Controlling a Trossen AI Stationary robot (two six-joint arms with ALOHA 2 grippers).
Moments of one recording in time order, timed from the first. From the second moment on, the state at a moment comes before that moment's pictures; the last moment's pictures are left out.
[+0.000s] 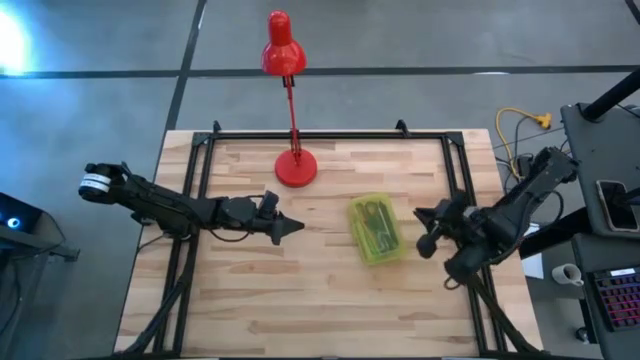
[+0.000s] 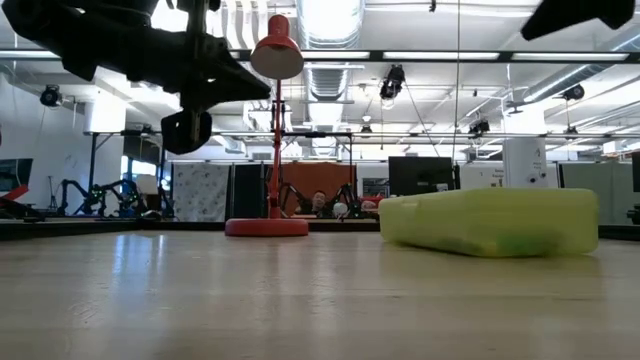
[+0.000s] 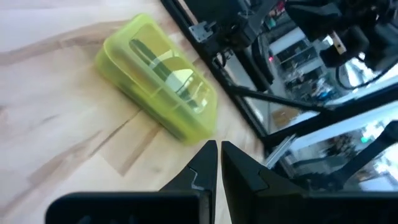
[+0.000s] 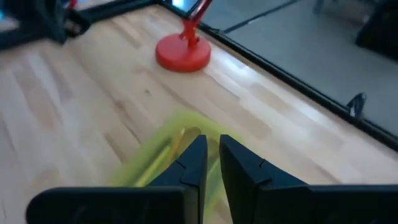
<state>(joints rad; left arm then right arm) -0.12 1.21 0.47 0.51 -0.13 -0.98 0.75 1.14 1.05 -1.31 1.02 1.40</state>
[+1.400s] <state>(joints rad) -0.09 1.64 0.66 0.69 -0.02 -0.46 0.90 1.07 0.74 -1.56 0.71 1.38</state>
